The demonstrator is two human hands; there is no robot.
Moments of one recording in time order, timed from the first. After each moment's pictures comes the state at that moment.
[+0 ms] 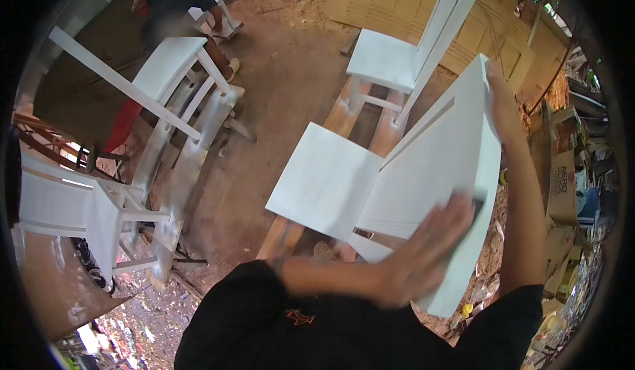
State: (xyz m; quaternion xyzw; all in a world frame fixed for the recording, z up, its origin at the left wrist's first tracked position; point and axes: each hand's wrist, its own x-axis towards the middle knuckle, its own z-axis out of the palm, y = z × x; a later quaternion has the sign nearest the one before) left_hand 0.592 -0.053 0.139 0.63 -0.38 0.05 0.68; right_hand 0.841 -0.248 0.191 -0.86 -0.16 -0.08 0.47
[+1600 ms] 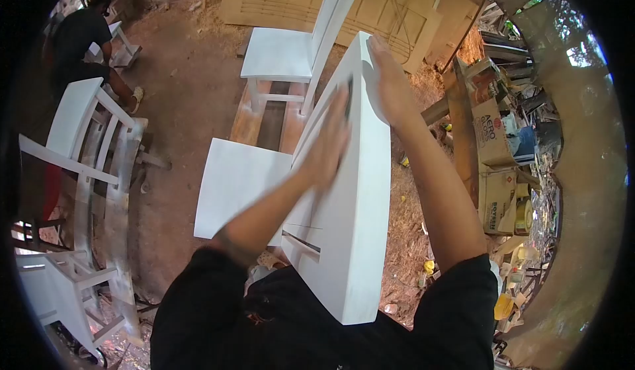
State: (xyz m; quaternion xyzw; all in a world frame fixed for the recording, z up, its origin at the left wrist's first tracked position) left_hand 0.751 -0.088 0.099 0.66 -0.32 0.08 0.67; right_hand 0.817 -0.227 0.199 -0.82 -0.15 -0.11 0.54
